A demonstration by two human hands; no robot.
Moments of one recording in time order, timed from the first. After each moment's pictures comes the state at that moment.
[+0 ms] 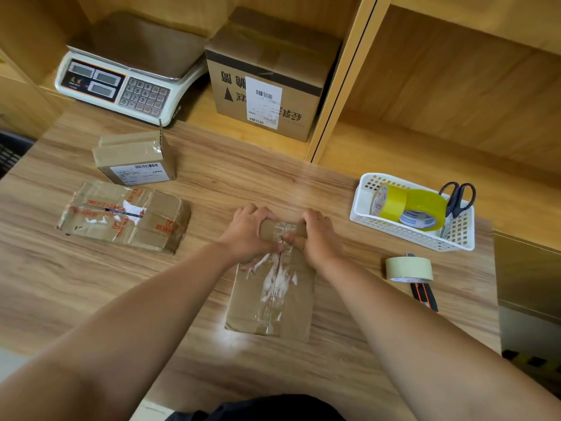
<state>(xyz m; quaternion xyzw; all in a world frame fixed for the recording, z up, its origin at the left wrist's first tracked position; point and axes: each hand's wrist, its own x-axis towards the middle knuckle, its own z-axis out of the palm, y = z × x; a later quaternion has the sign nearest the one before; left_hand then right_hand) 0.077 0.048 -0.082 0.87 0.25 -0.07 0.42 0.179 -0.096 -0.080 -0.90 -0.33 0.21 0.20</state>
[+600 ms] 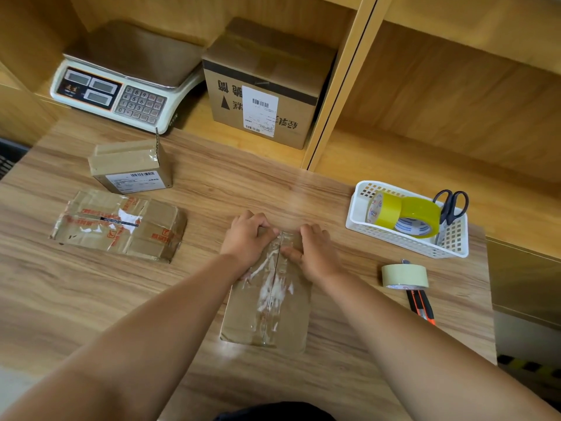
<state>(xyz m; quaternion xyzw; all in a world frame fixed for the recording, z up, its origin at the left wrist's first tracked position) 0.087 0.039 -0.090 0.84 0.32 0.02 0.43 0.177 -0.102 -0.079 -0.90 -0.35 0.23 0.16</state>
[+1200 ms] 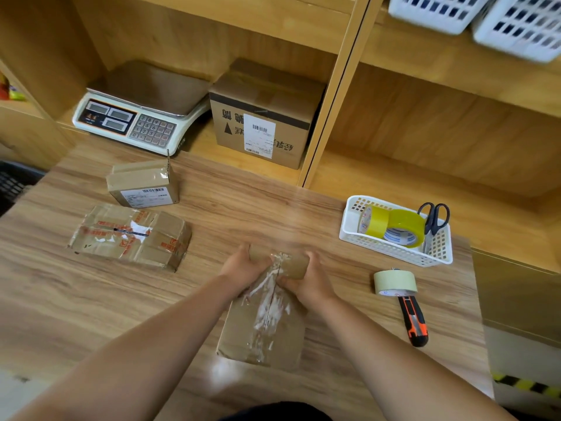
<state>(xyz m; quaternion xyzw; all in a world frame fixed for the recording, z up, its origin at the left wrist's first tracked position) 0.055 0.013 -0.063 0.74 0.44 -0.11 0.50 0.138 -0.129 -0.084 -0.87 -0.15 0.32 0.33</state>
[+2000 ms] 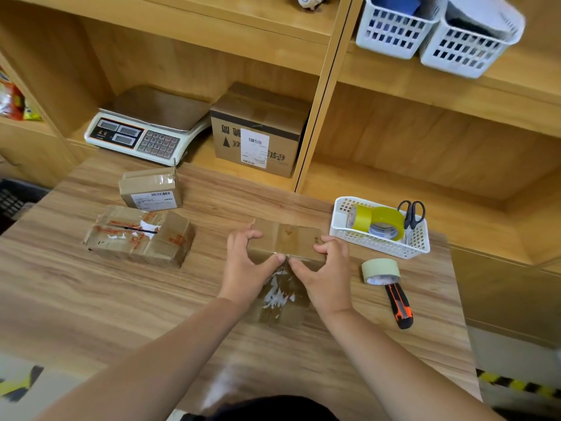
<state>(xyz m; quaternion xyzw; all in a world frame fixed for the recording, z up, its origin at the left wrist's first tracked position) -0.002 -0.044 -0.003 0.73 0.32 0.23 0.56 0.084 -0.167 0.000 -0.86 -0.22 0.00 0.46</state>
